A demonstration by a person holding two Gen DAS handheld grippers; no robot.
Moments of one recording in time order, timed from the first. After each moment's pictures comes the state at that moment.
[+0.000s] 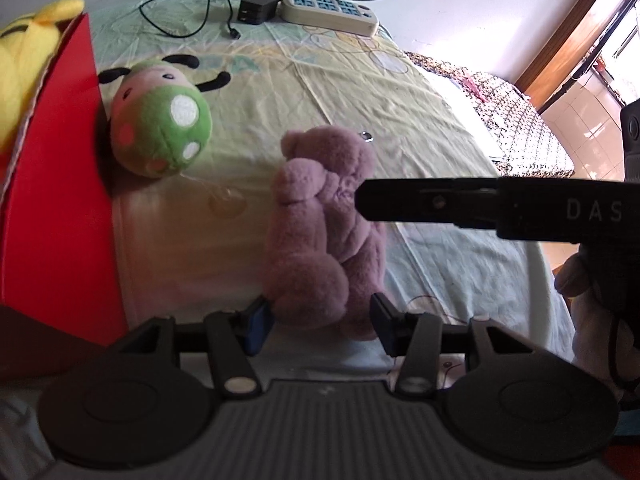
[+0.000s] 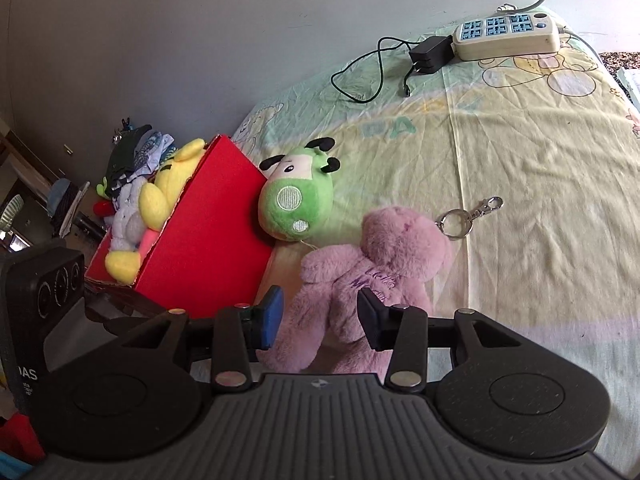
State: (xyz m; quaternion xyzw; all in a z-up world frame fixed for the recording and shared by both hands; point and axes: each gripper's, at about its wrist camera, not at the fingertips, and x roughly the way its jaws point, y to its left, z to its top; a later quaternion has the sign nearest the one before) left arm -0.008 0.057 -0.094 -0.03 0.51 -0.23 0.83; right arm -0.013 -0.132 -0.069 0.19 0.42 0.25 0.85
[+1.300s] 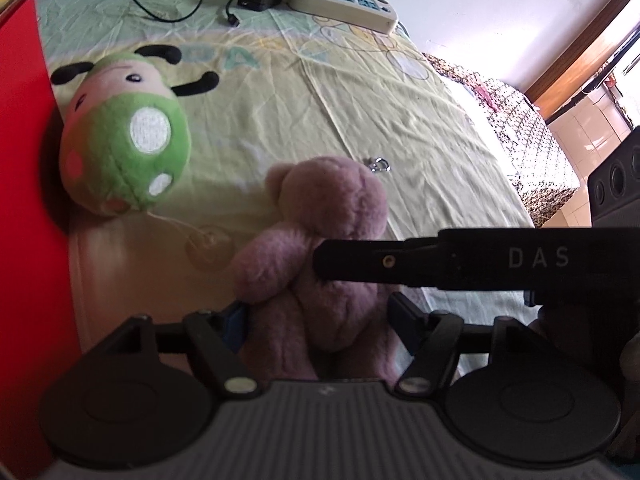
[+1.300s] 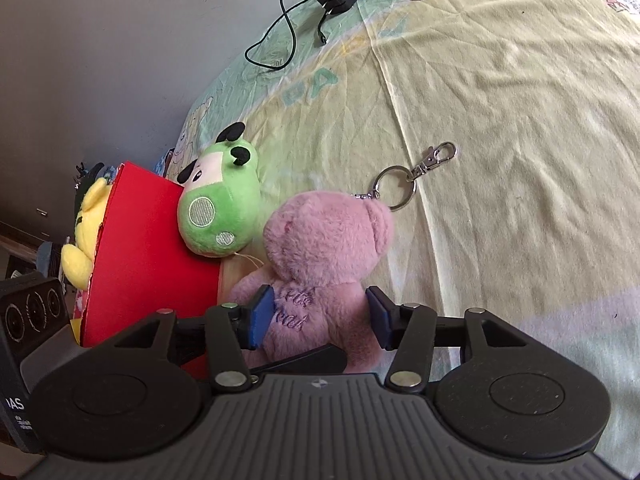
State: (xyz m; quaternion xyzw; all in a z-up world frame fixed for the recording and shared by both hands) left arm 0.047 0.037 -0.120 -0.05 0.53 -0.23 0.82; right arm 0.034 -0.147 -0.128 0.30 0.50 0.20 0.79
